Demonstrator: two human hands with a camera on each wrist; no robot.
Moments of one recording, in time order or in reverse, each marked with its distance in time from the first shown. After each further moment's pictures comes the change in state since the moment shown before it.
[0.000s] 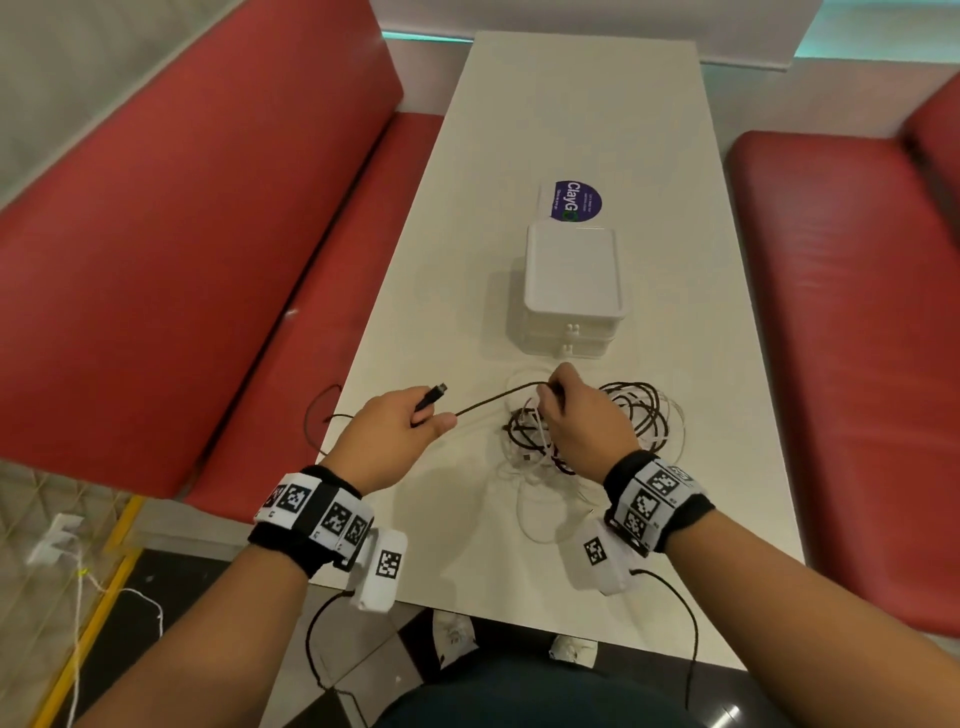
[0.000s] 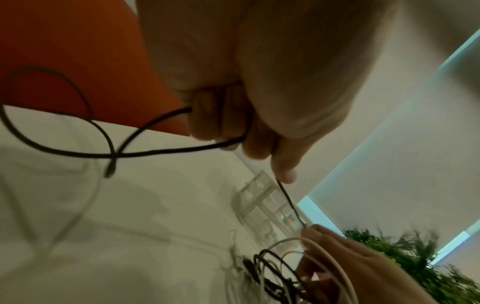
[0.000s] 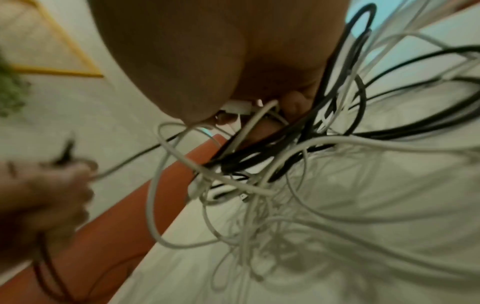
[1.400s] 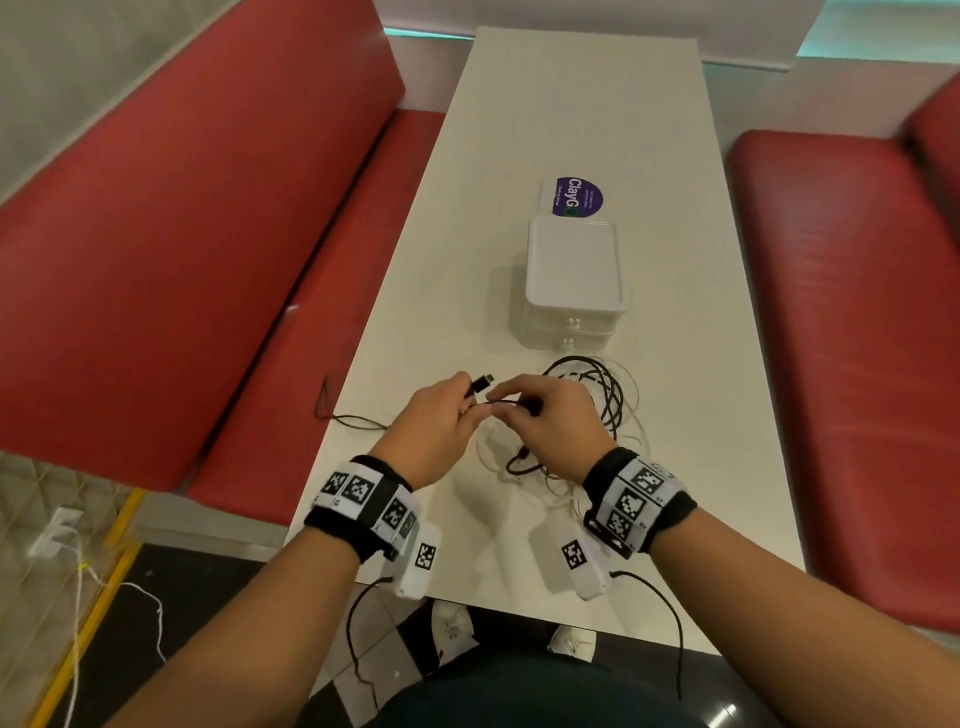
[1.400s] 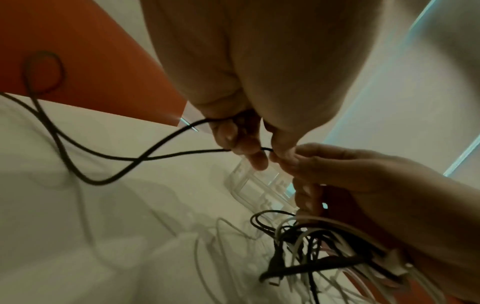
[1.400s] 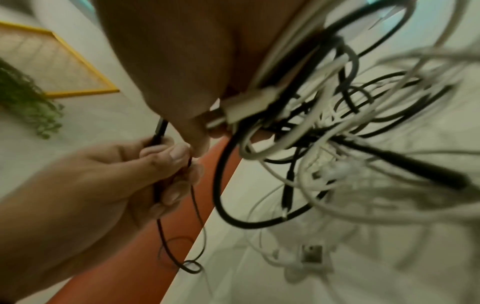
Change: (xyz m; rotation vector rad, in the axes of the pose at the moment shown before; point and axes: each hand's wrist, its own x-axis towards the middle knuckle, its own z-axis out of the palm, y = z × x) left_hand 0.009 0.017 0.032 0.114 -0.037 0.159; right_hand -0.015 -0.041 0.000 0.324 -0.036 -0.085
